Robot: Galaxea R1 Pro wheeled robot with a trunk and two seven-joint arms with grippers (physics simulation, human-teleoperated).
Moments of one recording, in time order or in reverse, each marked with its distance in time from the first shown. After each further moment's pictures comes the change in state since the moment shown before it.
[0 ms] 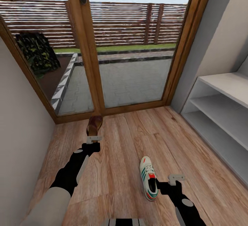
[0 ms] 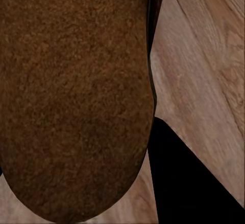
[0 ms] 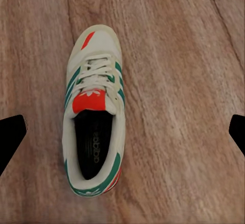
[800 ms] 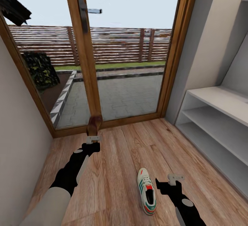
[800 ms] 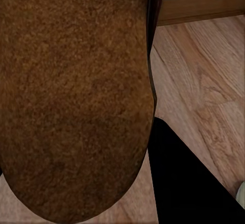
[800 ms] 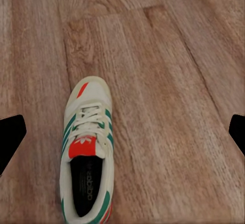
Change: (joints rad) left arm 0.000 0.000 0.000 0.000 -0.001 0.000 0.000; right arm 0.000 0.000 0.000 0.000 -0.001 0.000 0.001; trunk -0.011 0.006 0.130
